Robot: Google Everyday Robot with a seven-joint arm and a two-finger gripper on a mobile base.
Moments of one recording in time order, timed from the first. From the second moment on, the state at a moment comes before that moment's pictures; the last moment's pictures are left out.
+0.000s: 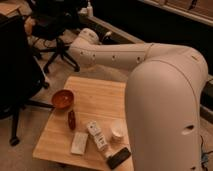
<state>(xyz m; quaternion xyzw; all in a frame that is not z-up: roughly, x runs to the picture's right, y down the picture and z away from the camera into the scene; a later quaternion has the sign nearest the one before) -0.039 -0.129 0.804 -0.05 0.06 0.60 0.80</state>
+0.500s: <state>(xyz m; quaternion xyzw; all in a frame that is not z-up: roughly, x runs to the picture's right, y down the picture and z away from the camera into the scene) 0.187 -0.069 0.780 0.01 0.21 0.71 0.67</state>
